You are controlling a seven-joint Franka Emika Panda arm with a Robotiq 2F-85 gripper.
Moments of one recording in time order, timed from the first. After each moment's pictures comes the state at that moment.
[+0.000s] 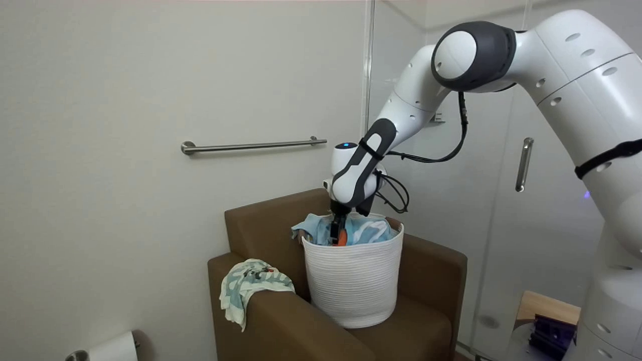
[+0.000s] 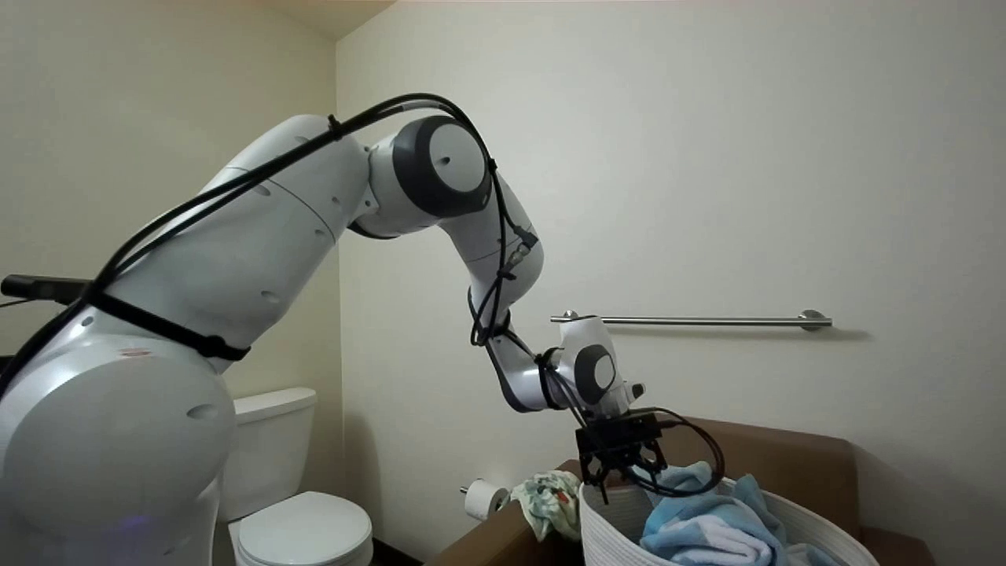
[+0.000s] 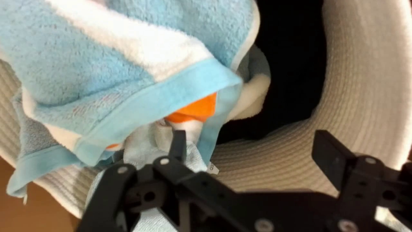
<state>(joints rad) -0.14 0.61 -0.09 -1.92 -0.23 2.76 -0.41</state>
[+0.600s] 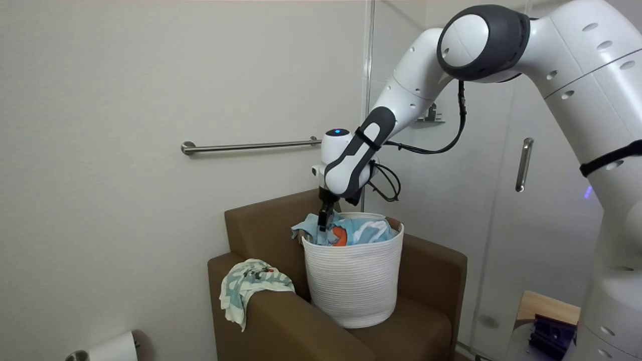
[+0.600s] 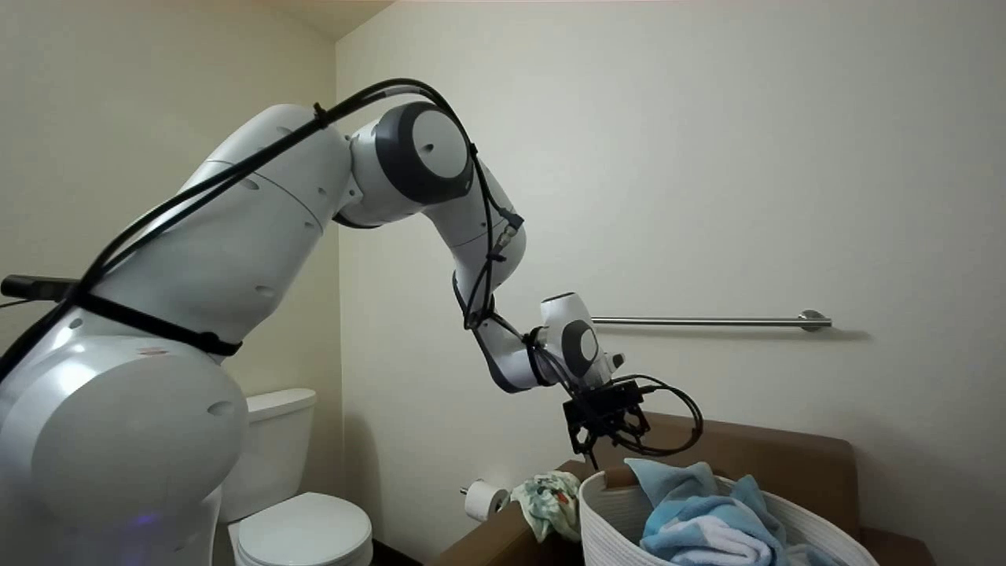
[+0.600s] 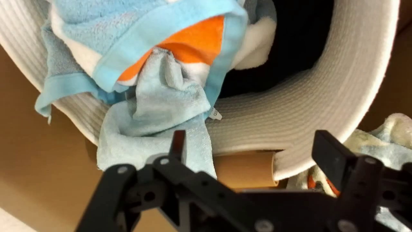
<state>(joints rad) -0.07 0.55 -0.11 -1.91 -0.29 2.78 -0.35</state>
